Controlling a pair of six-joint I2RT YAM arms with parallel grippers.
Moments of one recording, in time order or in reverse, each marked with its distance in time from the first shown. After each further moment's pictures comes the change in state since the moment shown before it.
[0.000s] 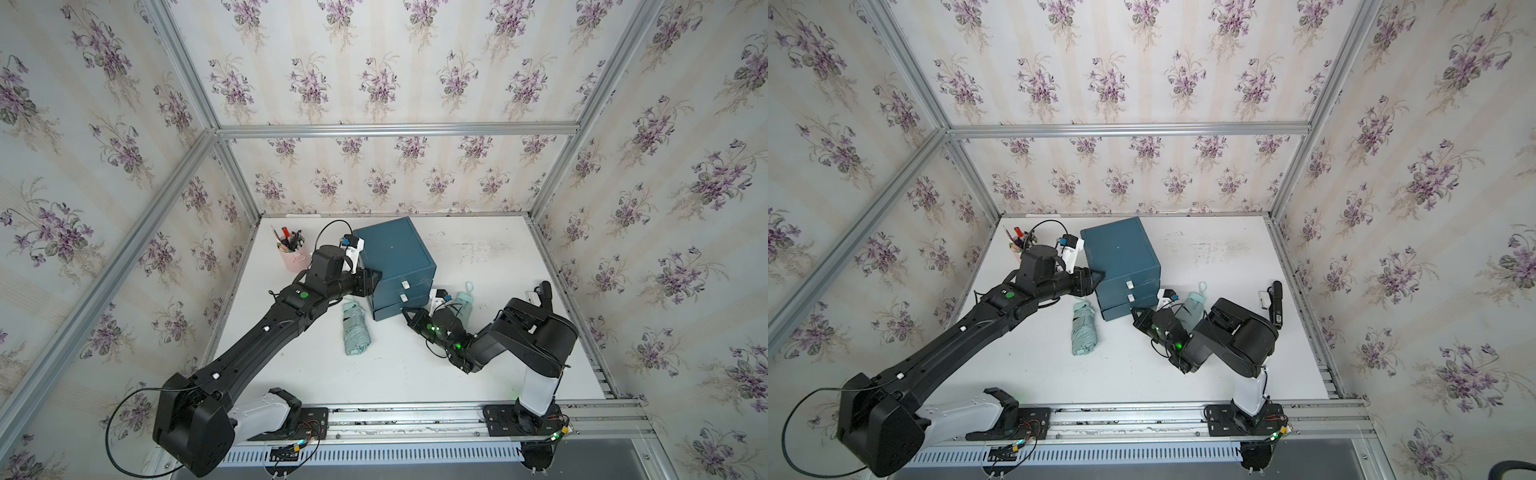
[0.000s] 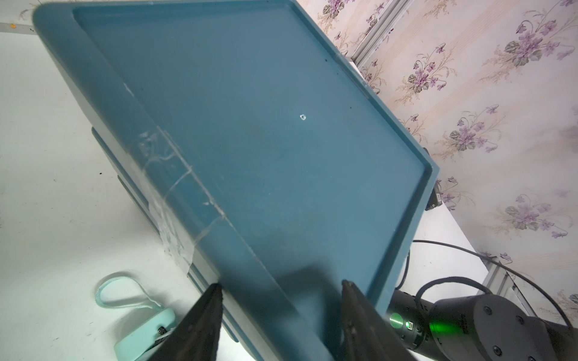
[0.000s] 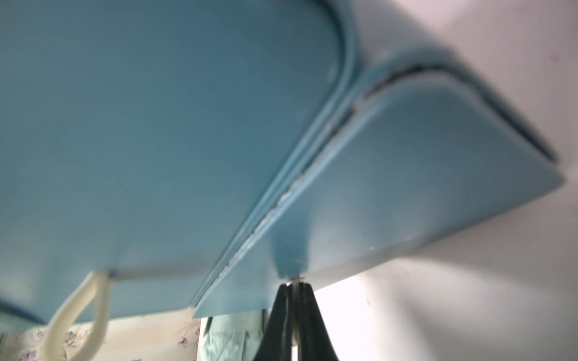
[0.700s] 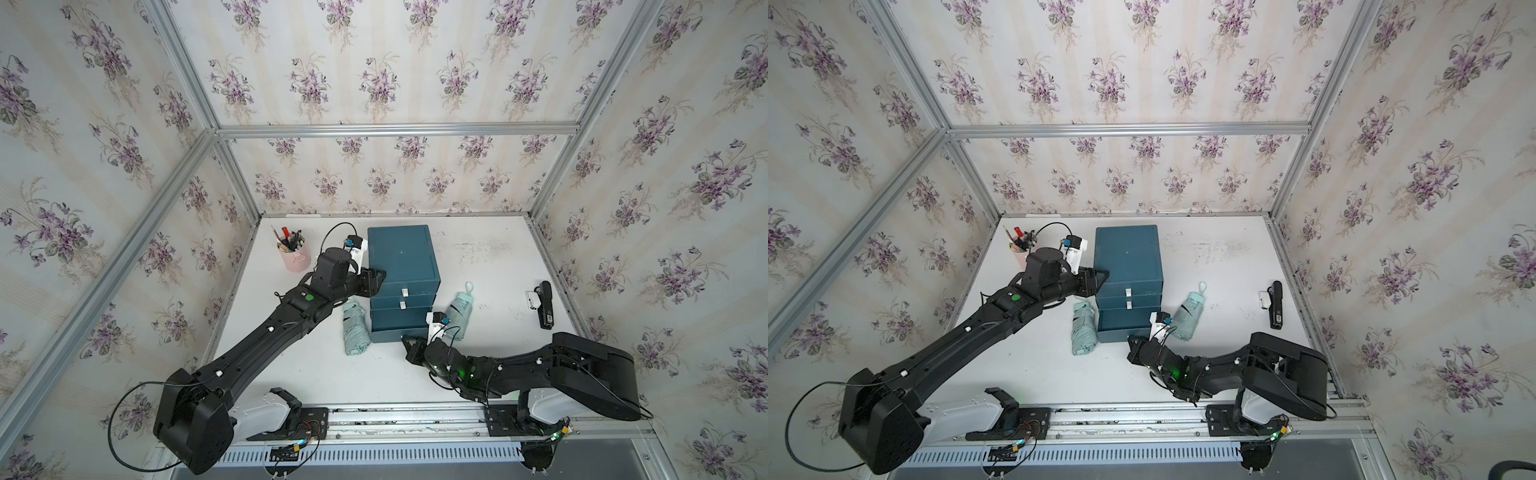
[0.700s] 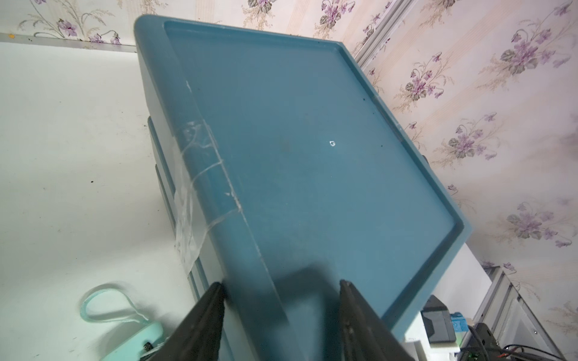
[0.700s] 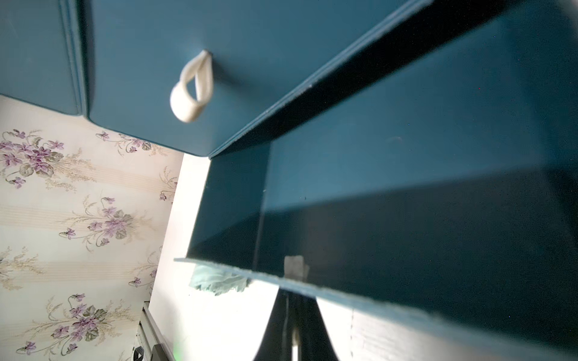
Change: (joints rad) left arm -0.047 0.006 -0.047 0.085 -0.055 -0.062; right arm 0.359 -0.374 -0.058 -0.504 0.341 -0.013
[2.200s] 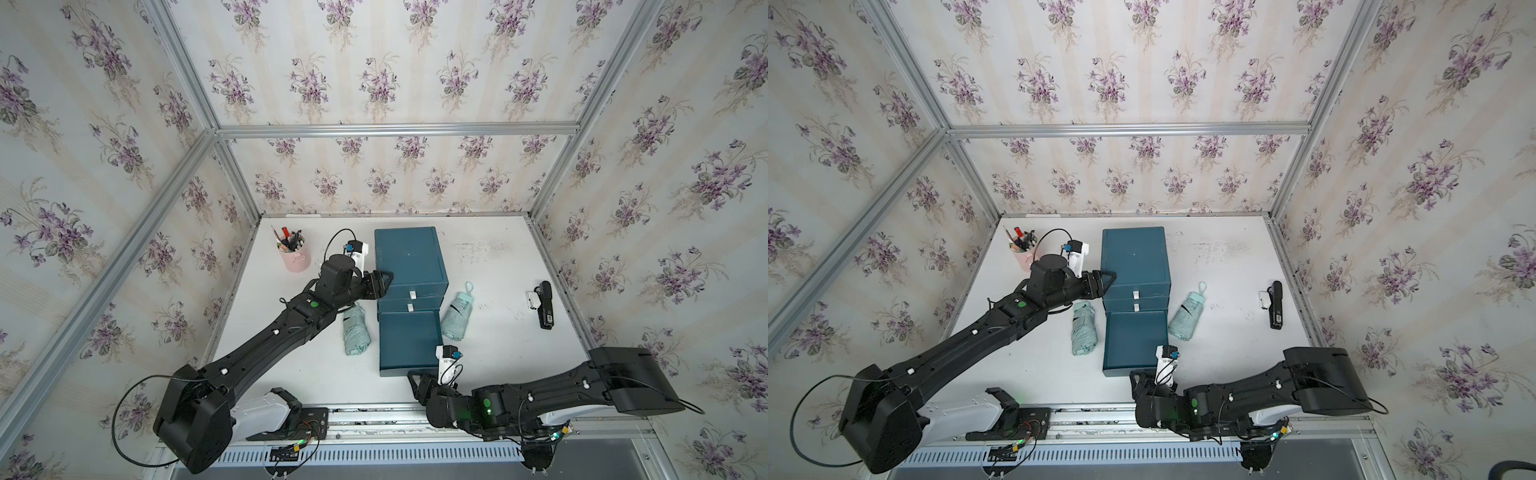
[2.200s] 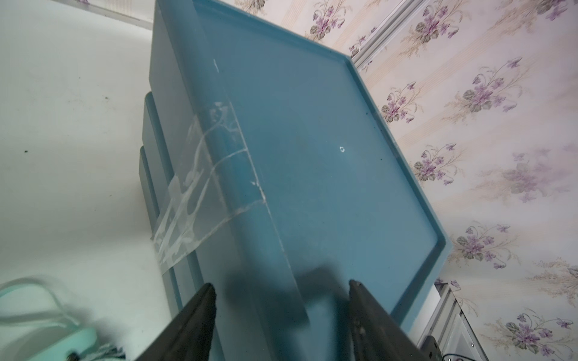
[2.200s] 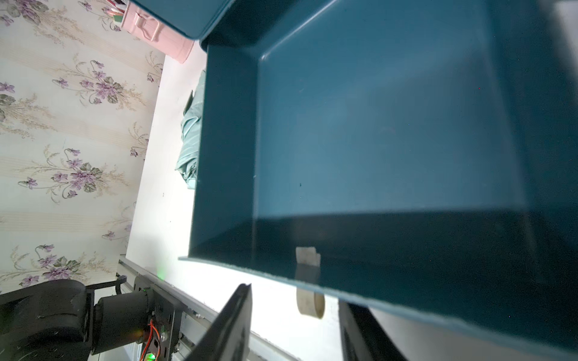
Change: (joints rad) left arm -0.038 -0.006 -0.023 0.061 0.018 -0.140; right arm 0.418 -0.253 0.048 -0.615 0.289 0.368
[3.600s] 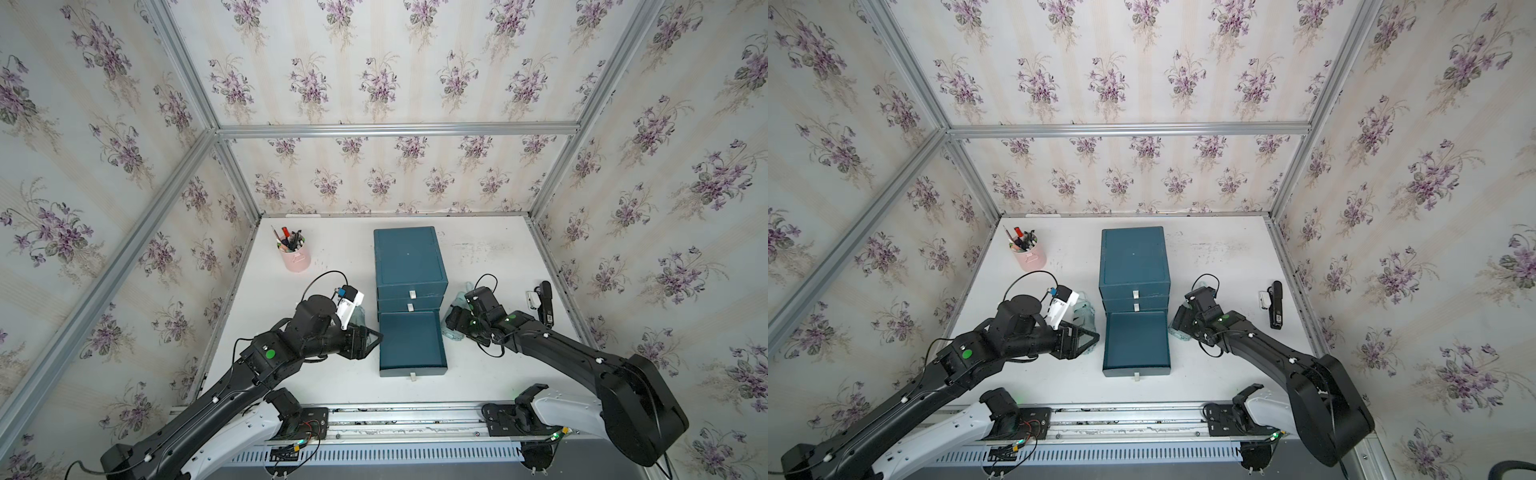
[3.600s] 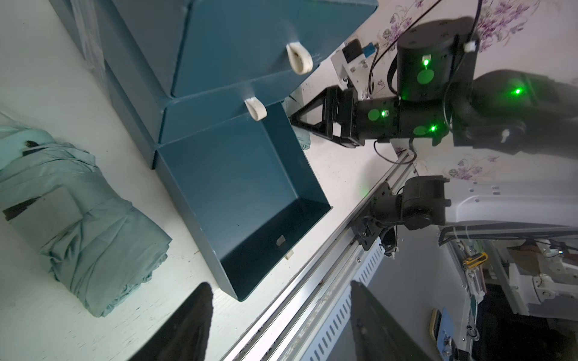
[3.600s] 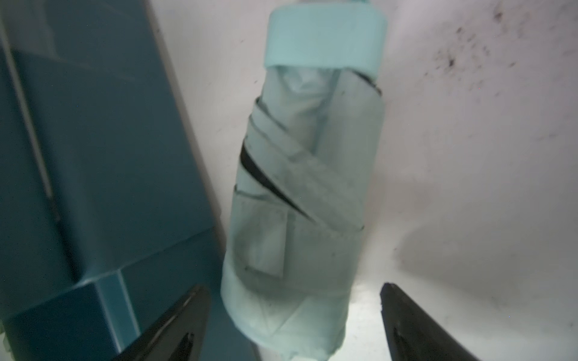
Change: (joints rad) left arm -0.214 -0.428 -0.108 -0.468 0.100 0.006; right arm -1.157 0.056 0.169 -0.325 -0.698 -0.695
